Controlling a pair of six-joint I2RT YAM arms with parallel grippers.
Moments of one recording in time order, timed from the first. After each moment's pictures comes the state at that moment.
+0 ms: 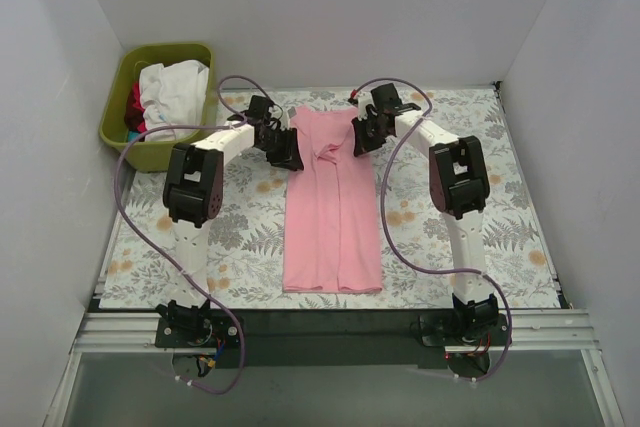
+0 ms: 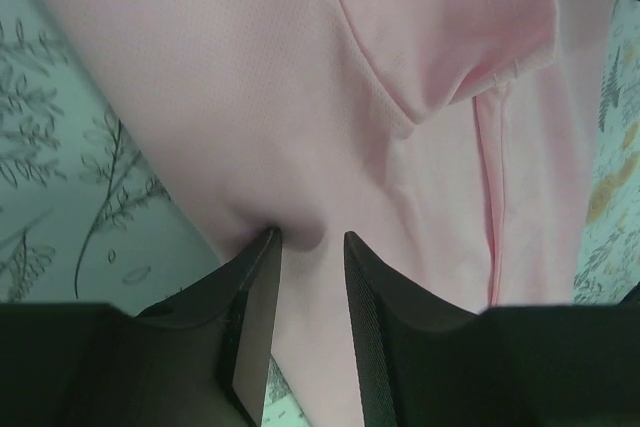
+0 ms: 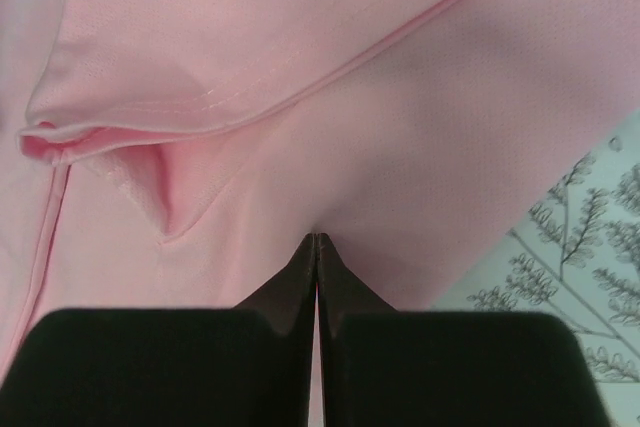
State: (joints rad) left arm -0.28 2.22 1.66 -0.52 0.51 -0.20; right arm 0.35 2.33 1.86 -0.54 -0.41 -0.07
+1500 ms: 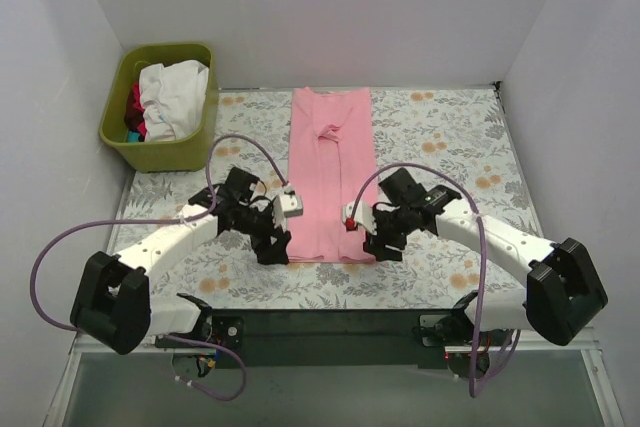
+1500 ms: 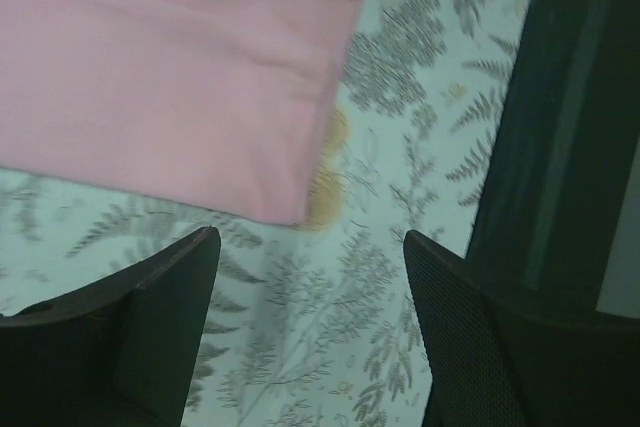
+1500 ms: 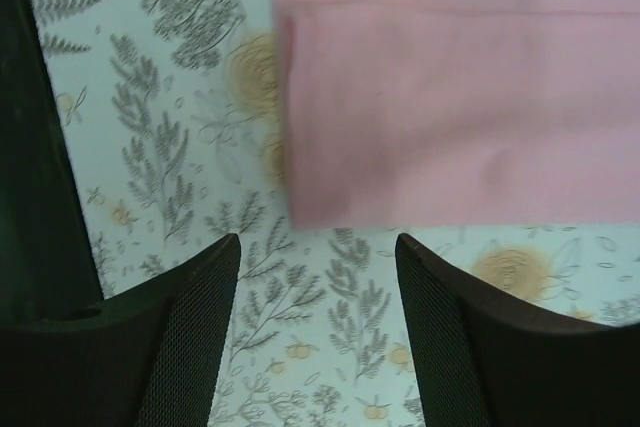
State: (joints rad) left arm -0.41 1.30 0.85 -0.62 0.74 0.58; right arm 0.63 1.31 0.91 -0.74 -0.46 -0.79
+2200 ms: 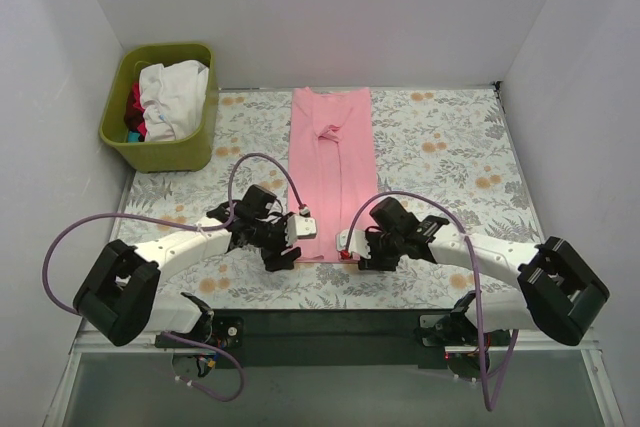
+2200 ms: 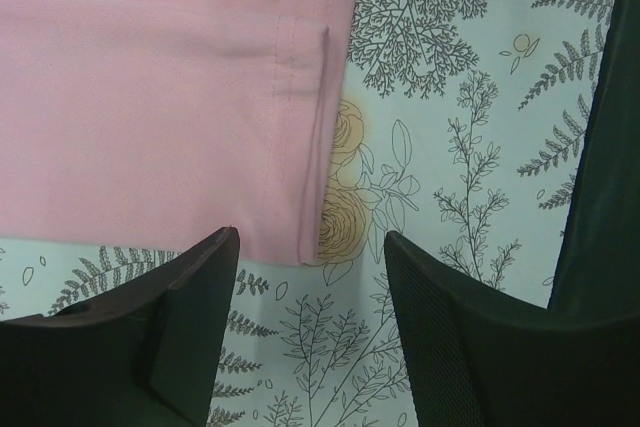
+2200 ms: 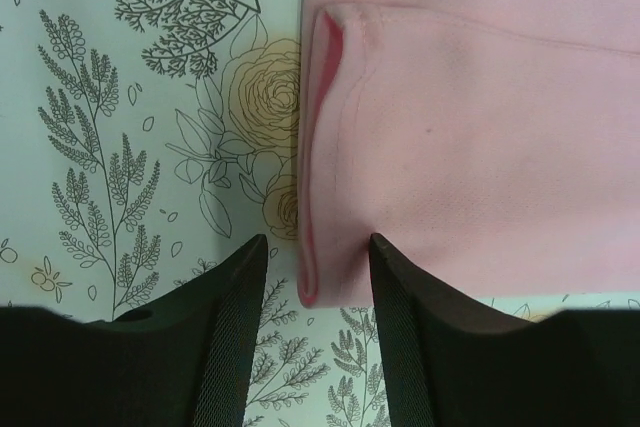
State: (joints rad) left arm -0.60 1.31 0.63 -0.38 0.58 0.66; right arm 0.82 1.28 0.59 -0.40 -0.30 -0.81
